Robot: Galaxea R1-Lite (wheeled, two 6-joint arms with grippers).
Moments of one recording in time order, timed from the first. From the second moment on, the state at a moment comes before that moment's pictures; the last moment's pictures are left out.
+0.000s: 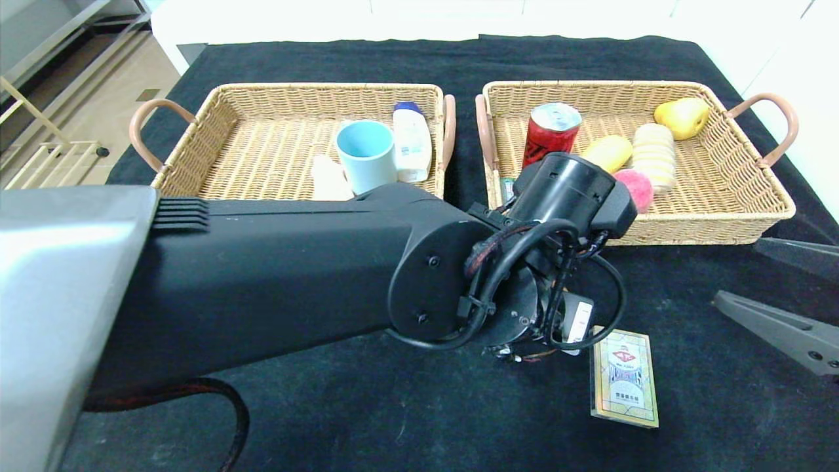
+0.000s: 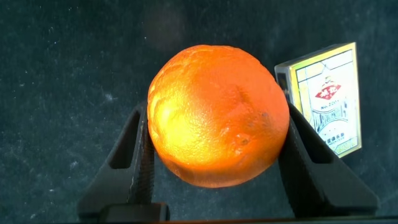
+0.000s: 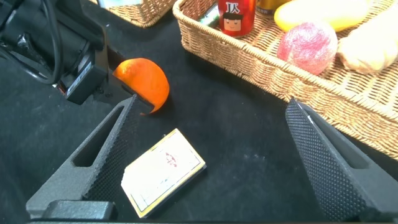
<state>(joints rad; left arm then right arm) -0.98 2.12 -1.90 0.48 0.30 -0.28 0.02 1.13 -0.51 -0.59 0.62 -0.16</state>
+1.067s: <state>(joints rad) -1.03 1.92 -1.73 0.48 0.33 -0.29 0.03 1.09 -0.50 -0.58 0.62 -0.16</state>
